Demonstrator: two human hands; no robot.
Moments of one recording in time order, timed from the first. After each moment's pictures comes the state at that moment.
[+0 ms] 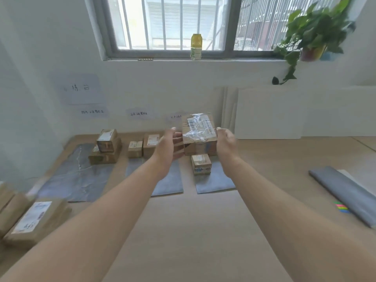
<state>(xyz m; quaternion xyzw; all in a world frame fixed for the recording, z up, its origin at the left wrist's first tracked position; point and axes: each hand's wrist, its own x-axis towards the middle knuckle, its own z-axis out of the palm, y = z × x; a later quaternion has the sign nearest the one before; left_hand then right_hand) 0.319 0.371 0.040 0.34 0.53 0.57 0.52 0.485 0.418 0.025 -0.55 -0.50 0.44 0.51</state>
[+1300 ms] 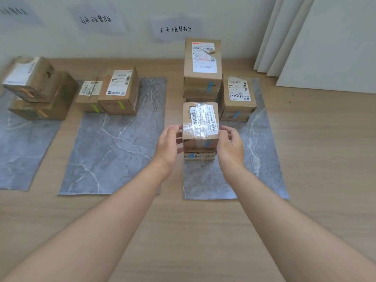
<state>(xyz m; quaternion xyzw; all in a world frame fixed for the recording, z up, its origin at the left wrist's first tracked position) 0.359 0.693 -0.239 0.21 0.69 0.49 0.49 0.499 0.732 -0.258 -0.65 -0.41 0.53 0.35</state>
